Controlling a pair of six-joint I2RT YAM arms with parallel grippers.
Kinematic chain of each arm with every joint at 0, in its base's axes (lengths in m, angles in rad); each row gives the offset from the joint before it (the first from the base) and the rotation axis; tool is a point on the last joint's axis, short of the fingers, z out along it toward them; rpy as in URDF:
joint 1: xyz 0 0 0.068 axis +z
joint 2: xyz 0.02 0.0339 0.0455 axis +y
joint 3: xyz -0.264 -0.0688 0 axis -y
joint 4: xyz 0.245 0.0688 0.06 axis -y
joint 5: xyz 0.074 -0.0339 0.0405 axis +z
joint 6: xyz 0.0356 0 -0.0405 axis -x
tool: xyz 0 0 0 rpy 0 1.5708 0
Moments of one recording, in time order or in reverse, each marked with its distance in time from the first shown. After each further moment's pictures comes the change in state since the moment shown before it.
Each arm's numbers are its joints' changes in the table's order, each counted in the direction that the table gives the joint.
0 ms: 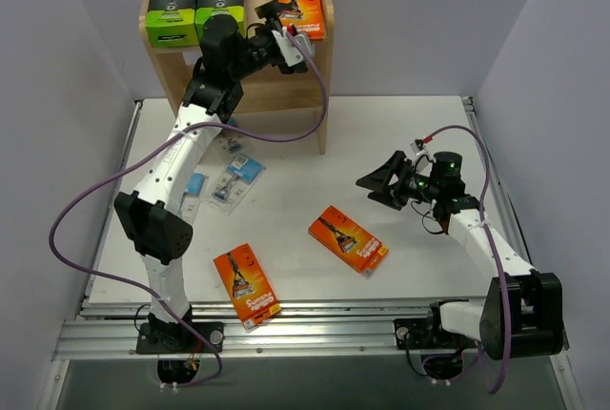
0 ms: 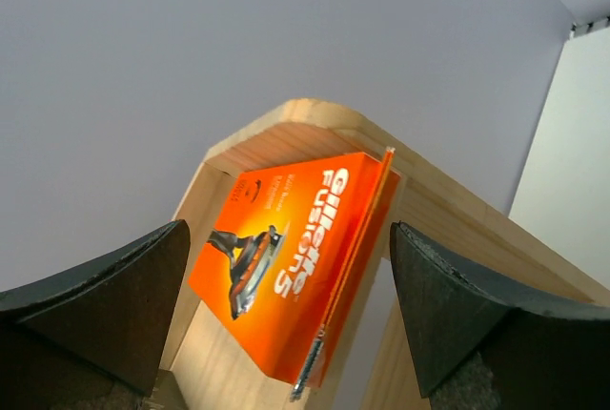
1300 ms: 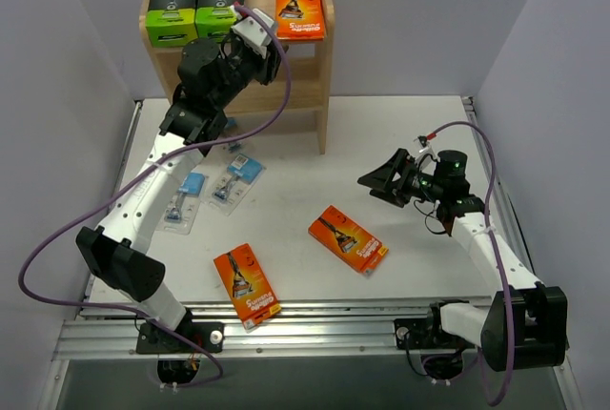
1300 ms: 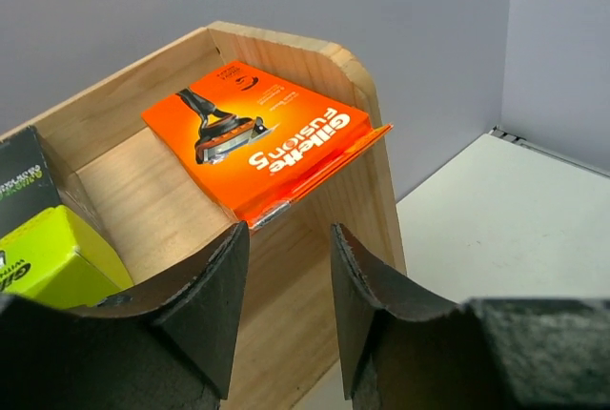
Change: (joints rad) left arm -0.038 -0.320 -0.367 0.102 0.338 0.629; right arm -0.002 -0.060 0.025 -0.038 -0.004 0.026
